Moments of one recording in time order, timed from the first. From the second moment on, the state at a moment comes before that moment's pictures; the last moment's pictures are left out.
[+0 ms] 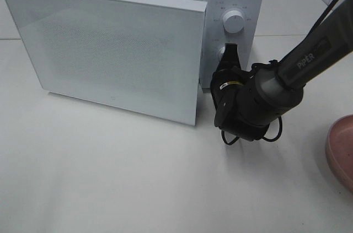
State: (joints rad) left arm -0.01 -0.01 -0.52 -0.20 1.07 0.11; right arm 0.63 2.23 -0.99 0.86 -0.96 1.23
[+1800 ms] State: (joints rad) left arm -0.01 -0.01 -0.52 -0.20 1.07 0.11; right arm 0.59 1.83 -0.70 0.66 -0.51 0.58
